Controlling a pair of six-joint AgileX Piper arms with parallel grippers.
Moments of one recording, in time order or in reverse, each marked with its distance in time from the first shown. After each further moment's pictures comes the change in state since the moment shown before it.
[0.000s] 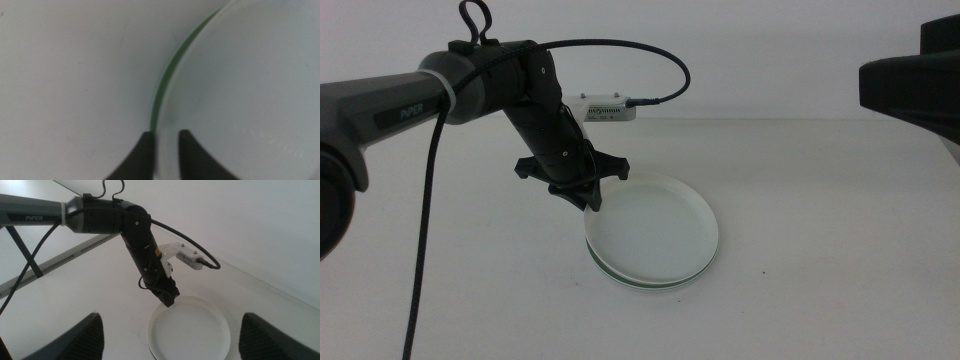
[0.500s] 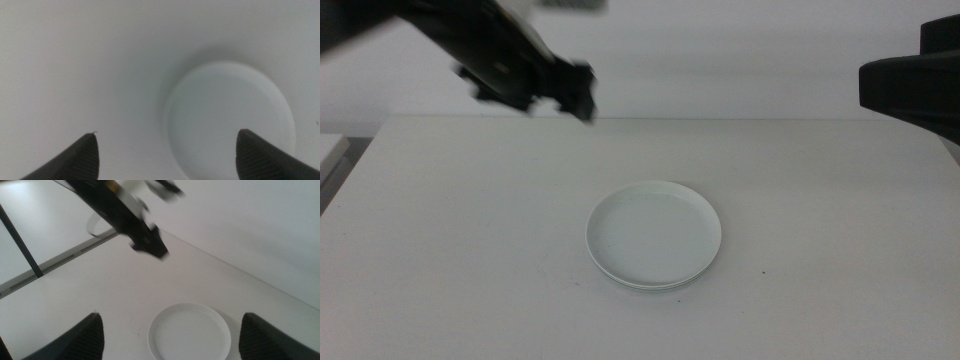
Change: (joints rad) left arm 0.027 -0.373 0.048 0.064 -0.024 0.094; right arm 0.000 0.000 0.000 0.000 0.000 0.000
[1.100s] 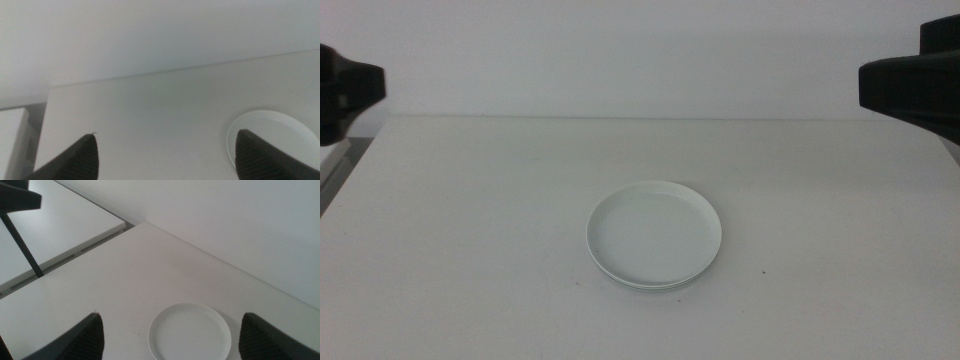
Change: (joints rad) left arm 0.160 -0.871 0.570 0.159 -0.236 -0.069; right arm 0.000 0.000 0.000 0.000 0.000 0.000
